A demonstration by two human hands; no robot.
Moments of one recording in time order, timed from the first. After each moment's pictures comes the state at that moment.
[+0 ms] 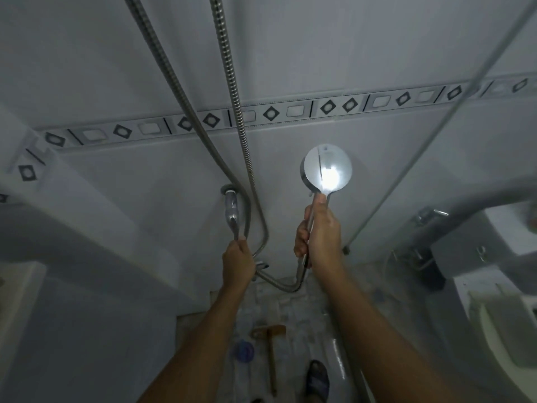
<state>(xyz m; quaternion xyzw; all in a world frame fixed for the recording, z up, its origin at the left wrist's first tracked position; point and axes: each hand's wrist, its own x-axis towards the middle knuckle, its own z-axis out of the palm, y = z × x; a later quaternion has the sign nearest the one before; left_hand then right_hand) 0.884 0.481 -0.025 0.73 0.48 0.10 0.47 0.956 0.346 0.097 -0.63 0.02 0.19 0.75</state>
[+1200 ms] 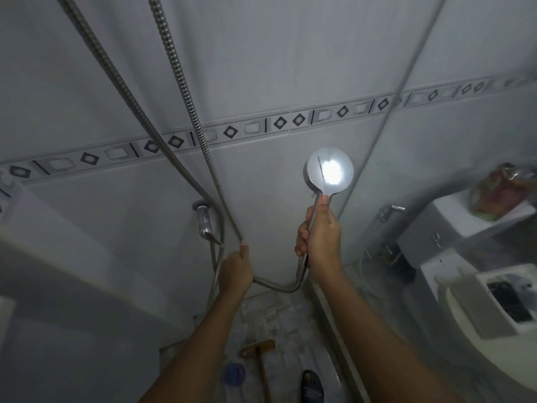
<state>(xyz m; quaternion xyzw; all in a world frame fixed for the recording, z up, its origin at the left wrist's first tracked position) 0.896 0.437 0.013 0.80 0.40 0.00 0.45 0.952 0.294 0.129 -0.63 0.05 0.08 0.77</state>
